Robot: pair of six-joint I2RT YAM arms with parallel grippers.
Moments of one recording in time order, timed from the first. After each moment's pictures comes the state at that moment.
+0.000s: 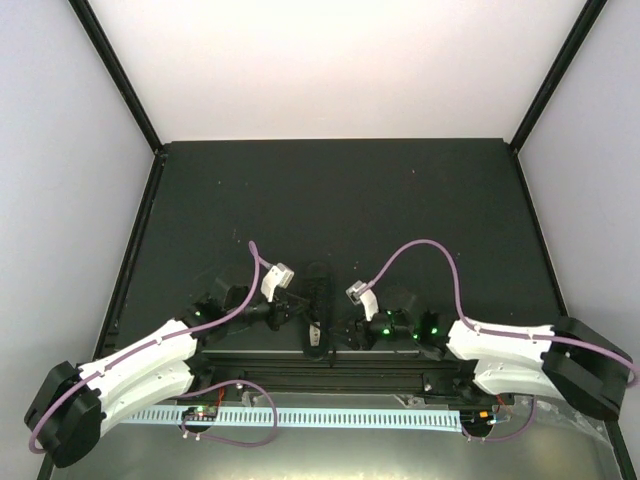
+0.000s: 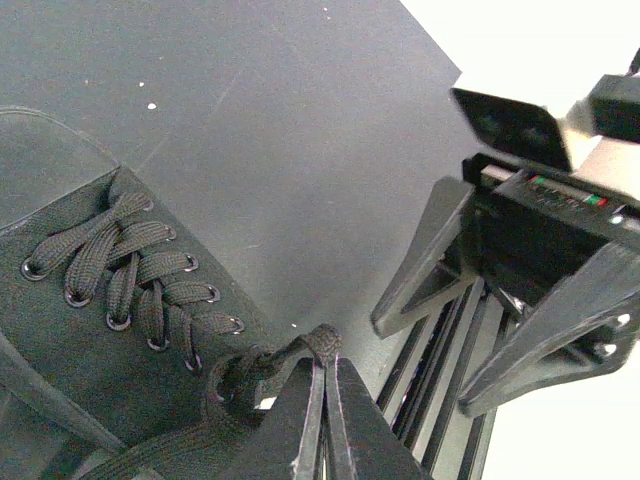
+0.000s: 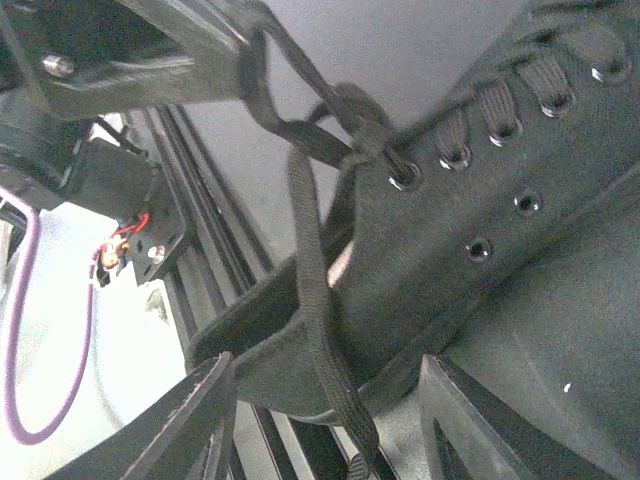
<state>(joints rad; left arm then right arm) -0.68 0.83 0.29 0.04 0.53 -0.40 1.01 1.08 0.28 0.27 -0.36 0.56</state>
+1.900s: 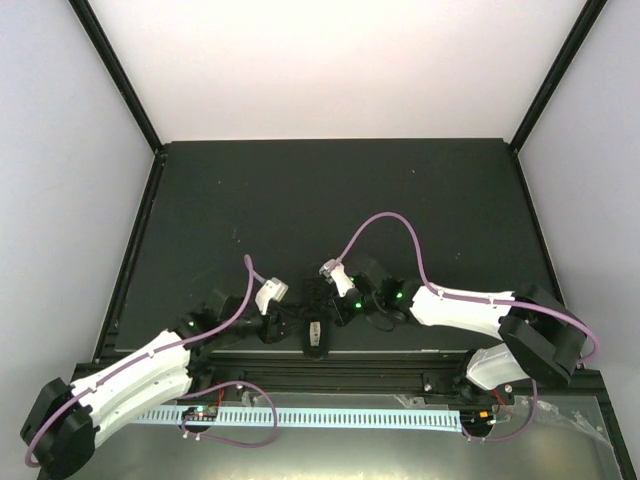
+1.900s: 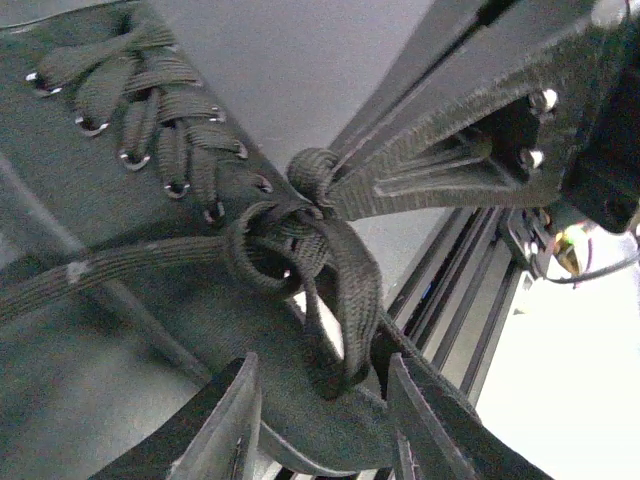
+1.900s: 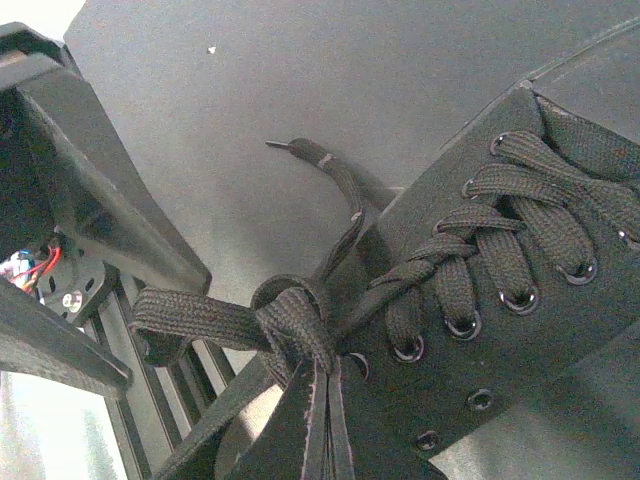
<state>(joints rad) -0.68 0.73 0.21 -0.09 0.57 -0.45 0.97 1.42 0.66 0.00 -0.34 0.40</state>
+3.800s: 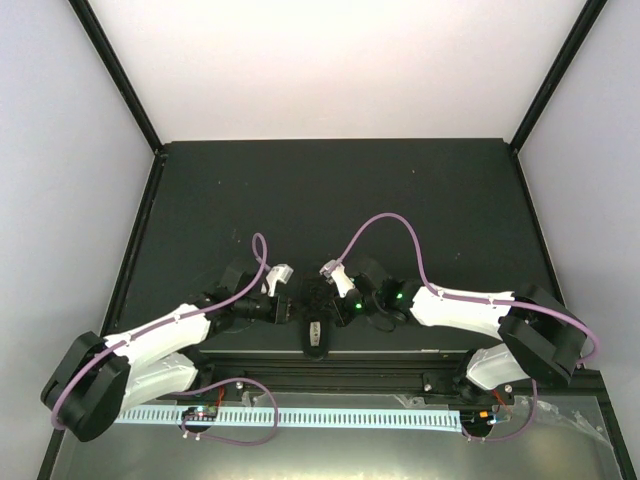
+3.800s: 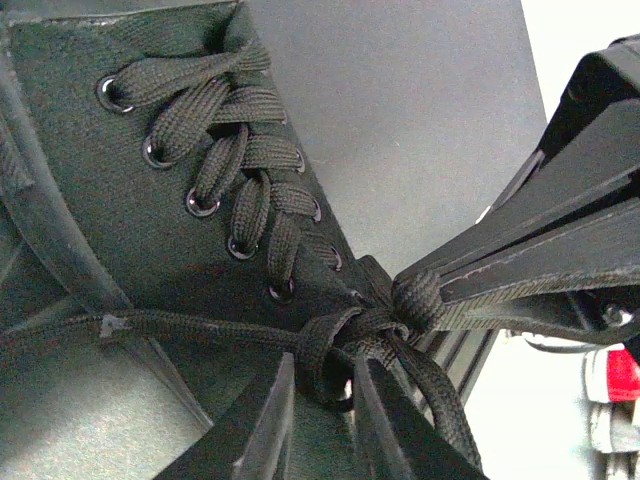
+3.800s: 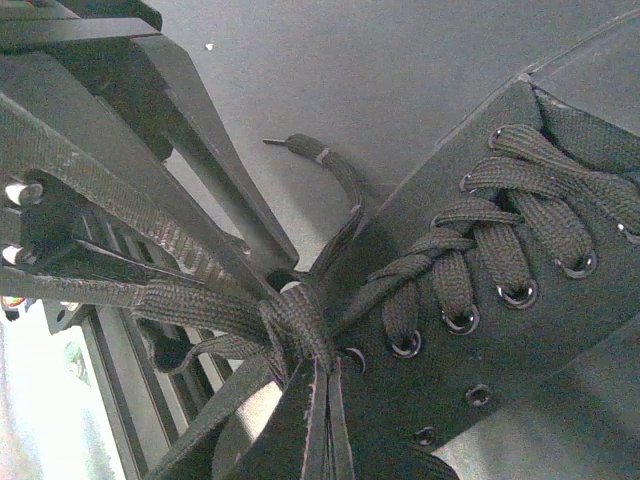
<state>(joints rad) -0.59 1.04 0.33 -0.03 0.63 -0.60 0.97 1.41 0.65 0.01 -0.34 0.41</state>
